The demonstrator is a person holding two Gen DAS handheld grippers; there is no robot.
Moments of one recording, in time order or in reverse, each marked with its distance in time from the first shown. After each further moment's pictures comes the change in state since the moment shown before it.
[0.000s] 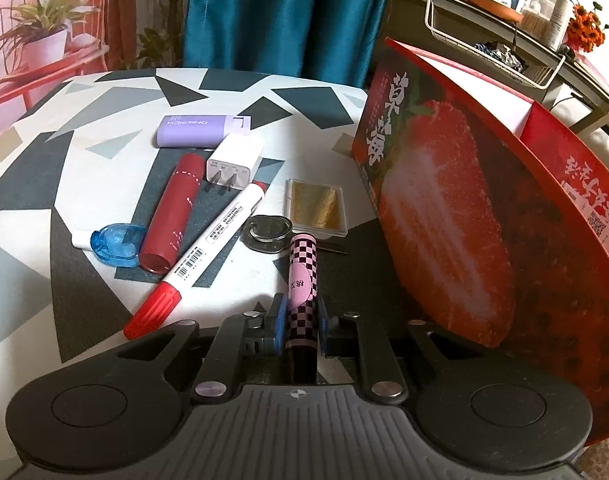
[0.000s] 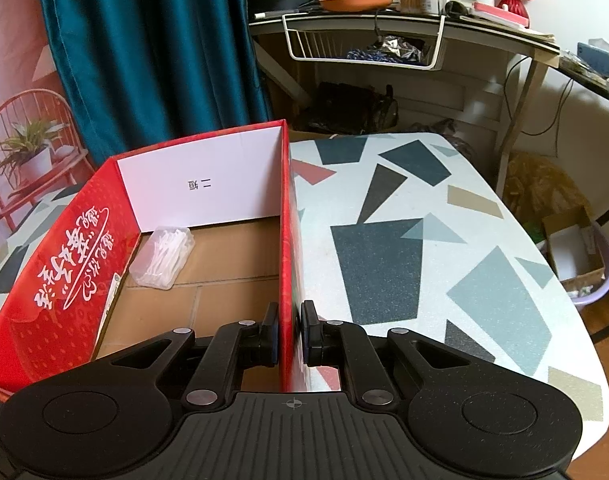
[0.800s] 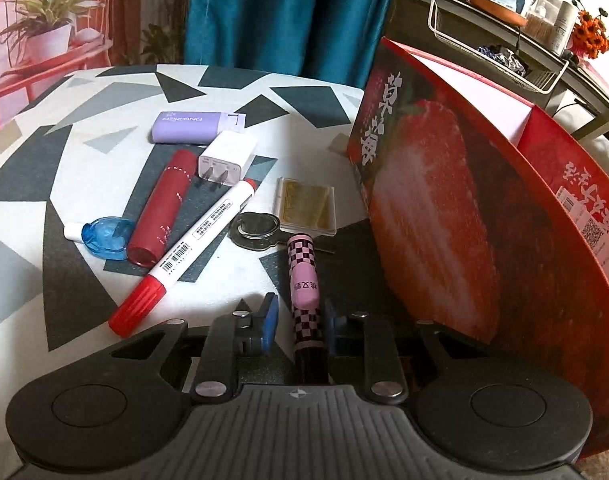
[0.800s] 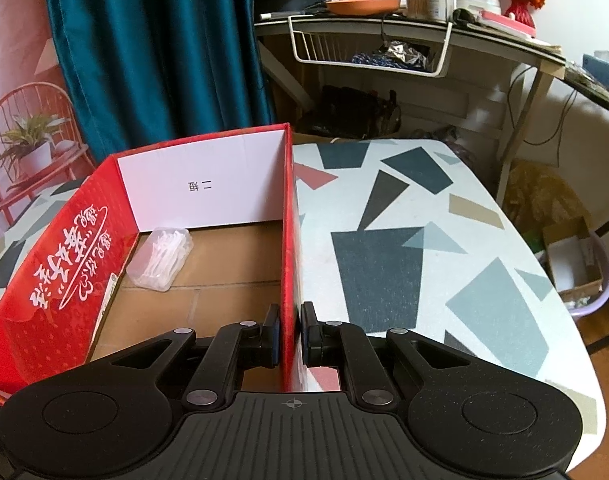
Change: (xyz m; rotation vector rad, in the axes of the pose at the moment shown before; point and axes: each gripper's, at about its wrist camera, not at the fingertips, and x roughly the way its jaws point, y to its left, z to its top) left arm 0.000 -0.008 -0.002 -0.029 -0.004 0.005; right arm 0.003 0.001 0.004 -0.028 -0.002 -0.006
